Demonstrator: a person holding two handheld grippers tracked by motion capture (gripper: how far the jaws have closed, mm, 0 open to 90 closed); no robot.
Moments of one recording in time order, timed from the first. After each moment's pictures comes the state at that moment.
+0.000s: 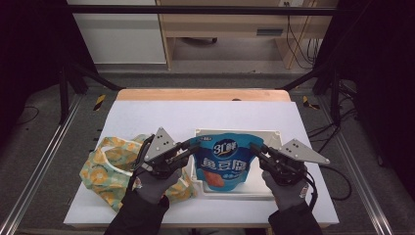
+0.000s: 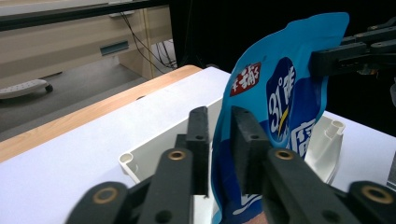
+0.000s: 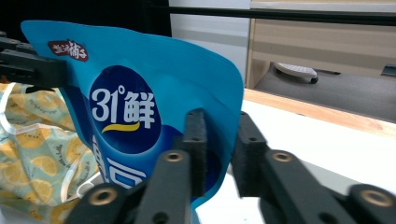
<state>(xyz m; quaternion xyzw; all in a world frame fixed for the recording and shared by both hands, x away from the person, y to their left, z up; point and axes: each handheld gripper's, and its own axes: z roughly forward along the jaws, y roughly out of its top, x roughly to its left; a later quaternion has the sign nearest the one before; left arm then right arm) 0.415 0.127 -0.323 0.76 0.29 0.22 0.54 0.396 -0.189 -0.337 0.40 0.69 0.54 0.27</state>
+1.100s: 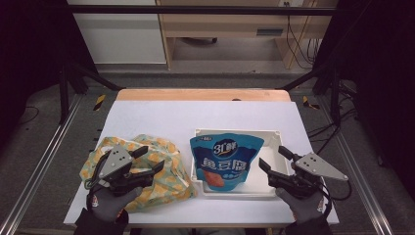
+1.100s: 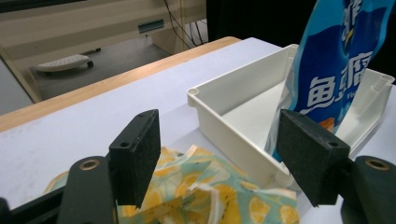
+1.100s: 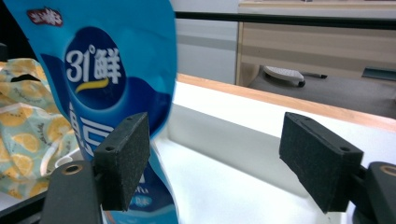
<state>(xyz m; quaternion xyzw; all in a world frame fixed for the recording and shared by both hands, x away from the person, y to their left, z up) 0.390 0.220 -0.350 0.76 0.34 0.25 0.50 0.378 -0.227 -0.363 0.40 0.68 0.55 0.29</state>
